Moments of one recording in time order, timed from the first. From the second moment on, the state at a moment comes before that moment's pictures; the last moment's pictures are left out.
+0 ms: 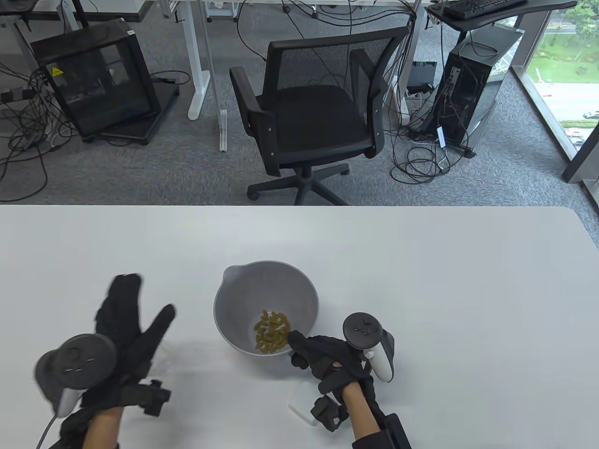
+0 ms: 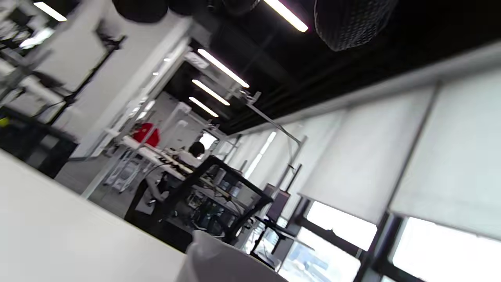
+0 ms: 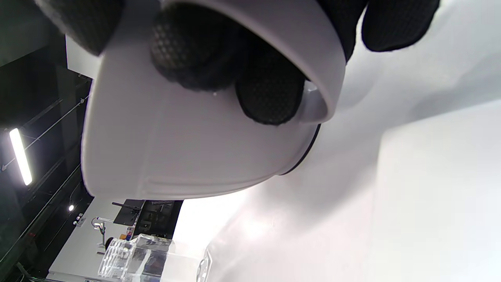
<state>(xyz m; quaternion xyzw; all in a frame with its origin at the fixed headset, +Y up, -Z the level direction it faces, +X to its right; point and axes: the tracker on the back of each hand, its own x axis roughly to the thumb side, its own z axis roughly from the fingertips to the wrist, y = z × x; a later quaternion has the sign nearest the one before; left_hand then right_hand) -0.237 -0.580 -0.287 0.18 -0.11 0.25 0.95 0.090 -0.745 -0.349 0.08 0.19 0.84 0.51</state>
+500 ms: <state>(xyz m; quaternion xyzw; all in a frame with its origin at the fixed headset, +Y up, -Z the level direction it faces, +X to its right) -0.047 -0.720 -0.475 -0.48 -0.10 -0.02 0.87 0.089 -0.743 -0.352 0.09 0.19 0.84 0.50</state>
